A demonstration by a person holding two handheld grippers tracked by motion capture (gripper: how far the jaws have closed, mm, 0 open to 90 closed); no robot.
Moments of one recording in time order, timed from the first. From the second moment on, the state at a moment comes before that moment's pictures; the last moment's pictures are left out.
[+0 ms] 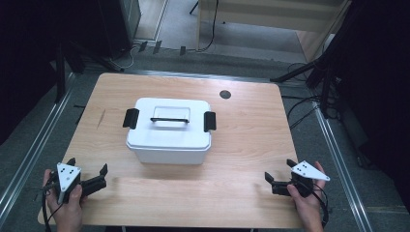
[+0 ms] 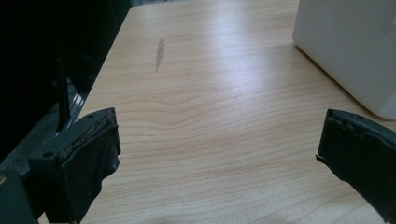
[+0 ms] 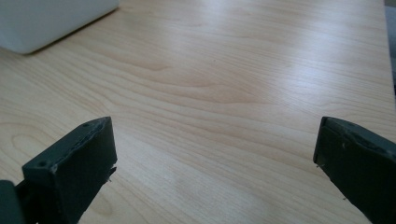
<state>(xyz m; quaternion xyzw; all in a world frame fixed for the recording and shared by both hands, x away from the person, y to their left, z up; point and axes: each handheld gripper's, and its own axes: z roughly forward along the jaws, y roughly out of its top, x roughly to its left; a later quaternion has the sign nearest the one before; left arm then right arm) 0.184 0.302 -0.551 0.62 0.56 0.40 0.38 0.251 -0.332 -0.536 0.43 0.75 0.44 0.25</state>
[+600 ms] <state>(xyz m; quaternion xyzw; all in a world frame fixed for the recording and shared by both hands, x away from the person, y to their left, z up) 0.186 0.301 -0.551 0.62 0.56 0.39 0.38 0.243 -0.341 -0.545 0.47 0.69 0.48 0.28</state>
